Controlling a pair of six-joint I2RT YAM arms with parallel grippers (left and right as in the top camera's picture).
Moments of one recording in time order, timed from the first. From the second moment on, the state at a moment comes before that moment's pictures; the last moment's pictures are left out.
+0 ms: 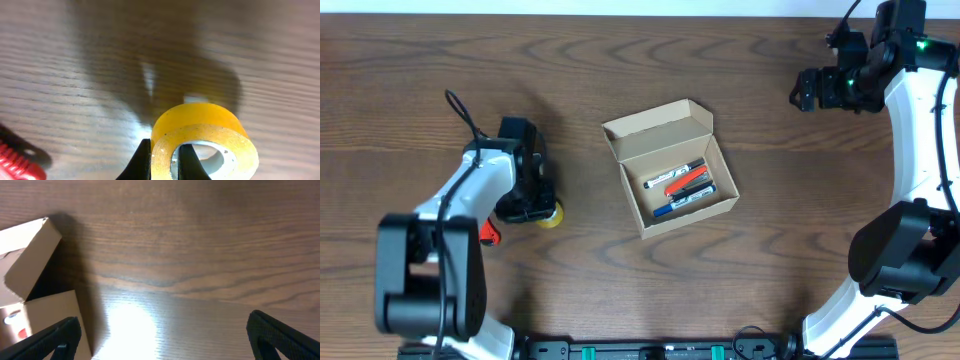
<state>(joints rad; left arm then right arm) -0.08 1.73 1.02 -0.89 0.10 -0.19 -0.19 1.93 1.85 -1.14 -0.20 -0.19</state>
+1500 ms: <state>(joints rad) -0.58 1.89 1.42 -0.92 0.23 0.41 -0.27 1.93 1.85 -1.11 -0.18 -0.19</state>
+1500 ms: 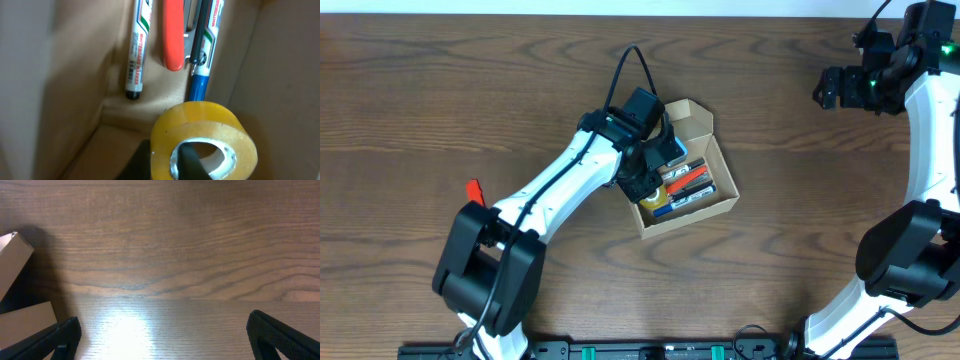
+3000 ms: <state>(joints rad) 0.21 1.47 1.40 -1.27 -0.08 0.00 -0.27 1.93 1.85 -1.11 -0.18 -0.19</state>
